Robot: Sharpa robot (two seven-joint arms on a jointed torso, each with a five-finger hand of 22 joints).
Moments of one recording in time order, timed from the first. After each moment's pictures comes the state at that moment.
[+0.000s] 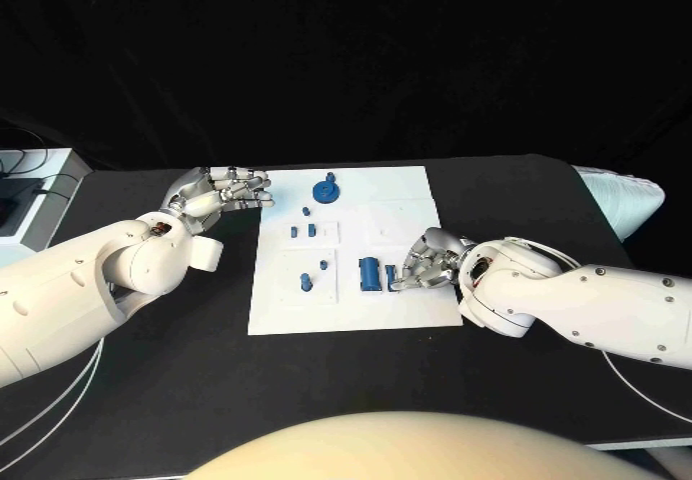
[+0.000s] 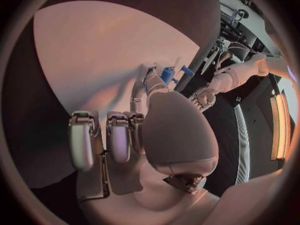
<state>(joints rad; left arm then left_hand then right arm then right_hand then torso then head) 0.93 -0.87 0.26 1.37 -0.24 -0.11 0.30 1.39 -0.19 0.55 0.11 0.11 0.92 0.22 0.24 0.24 1.04 0.17 0.08 0.07 0.99 0.13 0.28 0.27 0.17 0.89 0.25 0.22 0.28 1.10 -0.88 -0.14 1.69 -1.19 -0.38 -0.51 1.39 -0.16 0.04 0.29 0.06 1.14 0.01 0.43 0.84 1.46 -0.06 1.57 1.31 1.46 -0.11 1.56 1.31 0.02 1.47 0.01 1.51 1.31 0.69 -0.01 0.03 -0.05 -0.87</state>
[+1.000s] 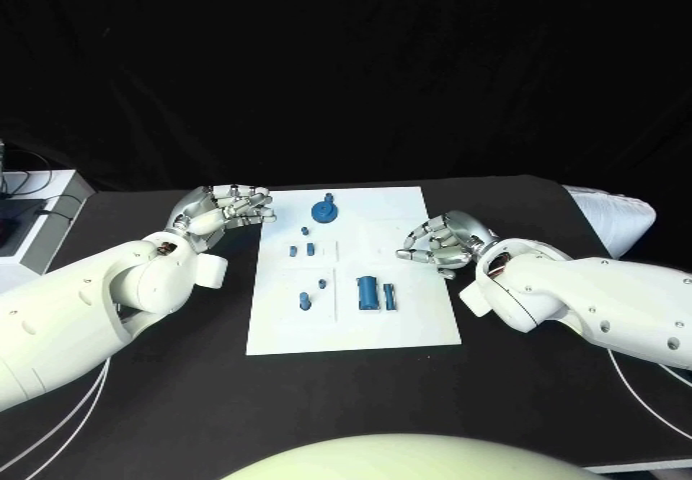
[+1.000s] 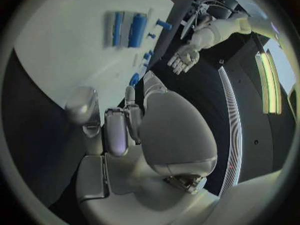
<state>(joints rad) 0.92 -0.85 0.26 1.35 -0.20 -0.14 0.34 1.39 -0.19 0.55 0.11 0.11 0.93 0.21 0.24 0.23 1.09 0.16 0.09 0.07 1.02 0.12 0.26 0.29 0.17 0.90 0.25 0.21 0.27 1.13 -0.90 -0.12 1.56 -0.70 -0.55 -0.02 1.44 -0.11 0.06 0.29 0.17 0.94 0.11 0.28 0.70 1.30 0.03 1.06 1.28 1.40 -0.04 1.27 1.10 0.15 1.33 0.07 0.59 1.25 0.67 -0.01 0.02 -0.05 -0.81</state>
